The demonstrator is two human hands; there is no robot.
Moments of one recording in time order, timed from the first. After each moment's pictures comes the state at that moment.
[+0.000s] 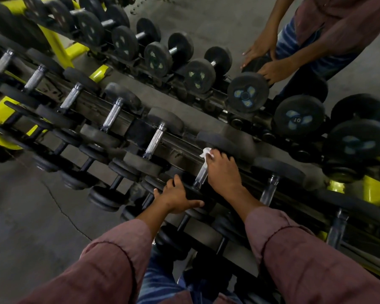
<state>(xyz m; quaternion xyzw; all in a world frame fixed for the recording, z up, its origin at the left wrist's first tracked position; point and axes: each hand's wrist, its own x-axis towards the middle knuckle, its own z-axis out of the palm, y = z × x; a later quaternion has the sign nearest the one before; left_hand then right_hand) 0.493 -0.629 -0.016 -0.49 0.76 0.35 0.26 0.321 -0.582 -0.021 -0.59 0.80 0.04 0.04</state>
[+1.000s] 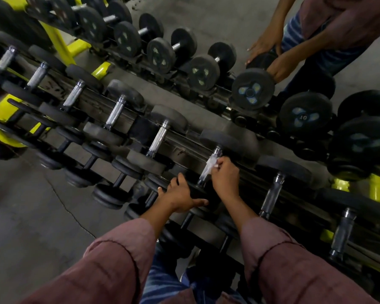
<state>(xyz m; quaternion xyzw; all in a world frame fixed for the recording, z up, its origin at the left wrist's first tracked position) 0.493 -0.629 -0.015 -0.48 0.76 0.34 0.27 0.345 -0.578 -0.026 -0.27 0.89 -0.30 0.22</state>
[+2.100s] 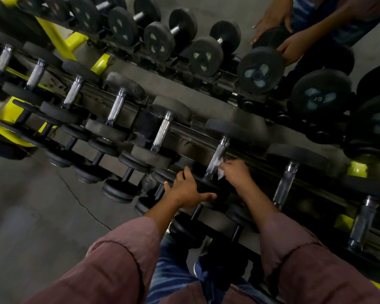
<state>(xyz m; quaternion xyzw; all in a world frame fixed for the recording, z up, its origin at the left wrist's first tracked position) 0.494 -0.631 -0.011 -0.48 0.75 0.36 0.27 0.329 -0.572 -0.058 -0.13 0.82 -0.35 0.44</state>
